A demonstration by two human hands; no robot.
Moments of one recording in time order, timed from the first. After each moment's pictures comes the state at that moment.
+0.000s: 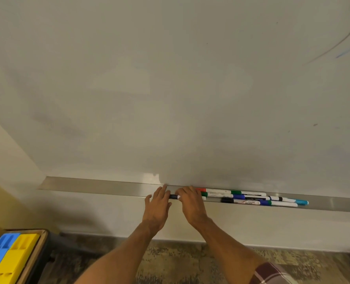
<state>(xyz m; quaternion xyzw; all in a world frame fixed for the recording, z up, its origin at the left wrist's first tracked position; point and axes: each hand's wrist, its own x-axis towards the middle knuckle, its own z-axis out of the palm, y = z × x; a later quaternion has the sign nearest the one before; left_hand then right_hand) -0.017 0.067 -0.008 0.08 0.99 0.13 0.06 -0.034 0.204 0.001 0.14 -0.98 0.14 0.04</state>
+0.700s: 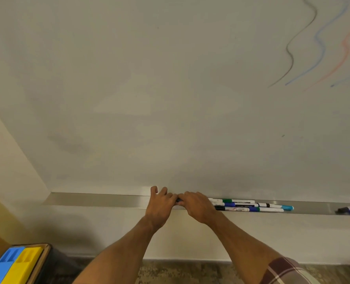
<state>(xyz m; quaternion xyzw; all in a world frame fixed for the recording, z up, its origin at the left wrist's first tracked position) -0.013 0.077 0.057 0.22 0.97 -0.05 -0.11 -0.024 0.246 0.071 0.28 -0.96 0.04 0.02</state>
